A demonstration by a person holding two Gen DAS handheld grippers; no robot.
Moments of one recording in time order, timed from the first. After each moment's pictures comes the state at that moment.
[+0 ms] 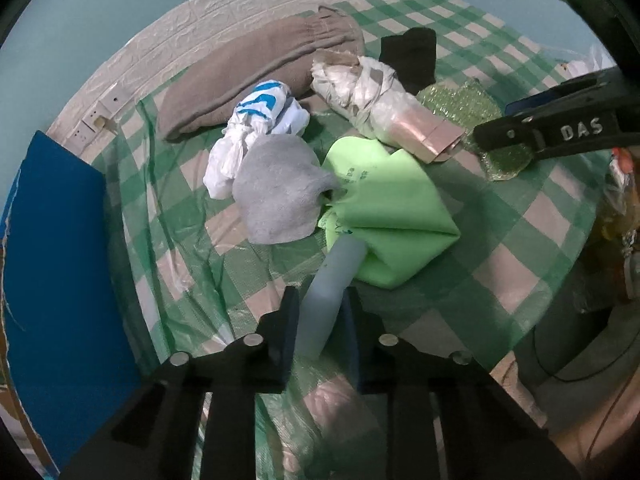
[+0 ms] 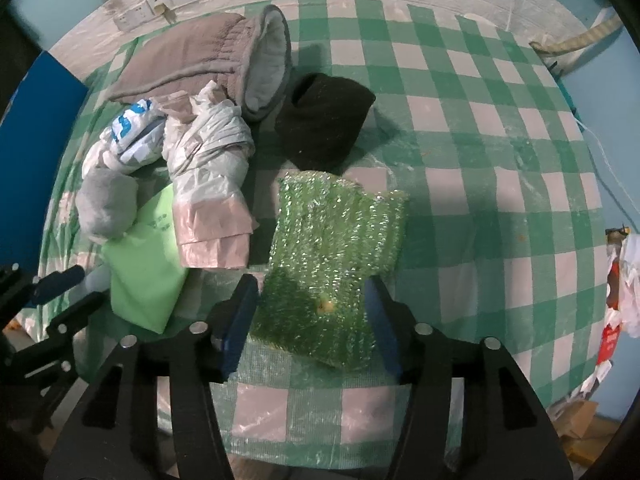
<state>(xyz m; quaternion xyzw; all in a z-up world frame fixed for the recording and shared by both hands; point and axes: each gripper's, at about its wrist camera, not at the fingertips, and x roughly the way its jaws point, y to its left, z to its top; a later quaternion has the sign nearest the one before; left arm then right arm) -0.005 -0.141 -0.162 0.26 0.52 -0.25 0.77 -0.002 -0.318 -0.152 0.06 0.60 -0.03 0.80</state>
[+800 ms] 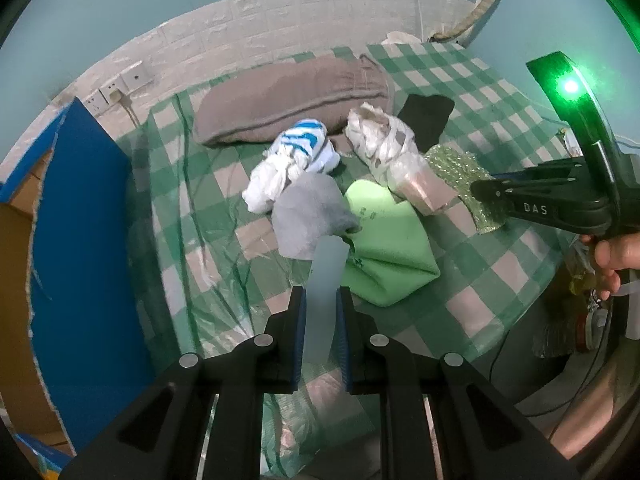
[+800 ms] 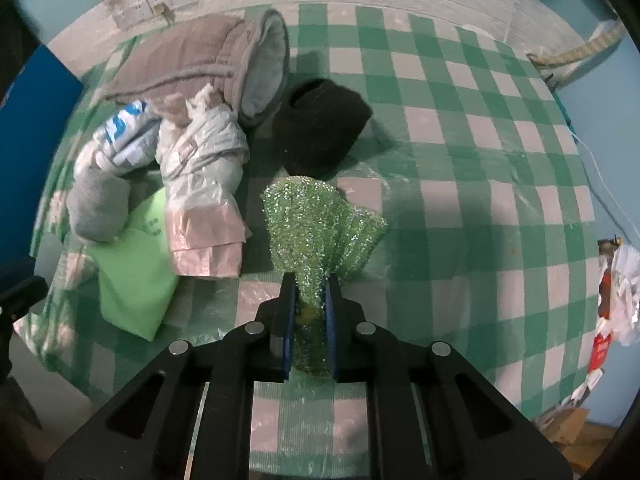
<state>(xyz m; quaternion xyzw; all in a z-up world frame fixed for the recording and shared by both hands) 0.005 -0.117 -0.123 0.16 0.53 -0.25 0.80 0.012 -0.316 -0.152 0.04 0.59 -0.03 0.80</state>
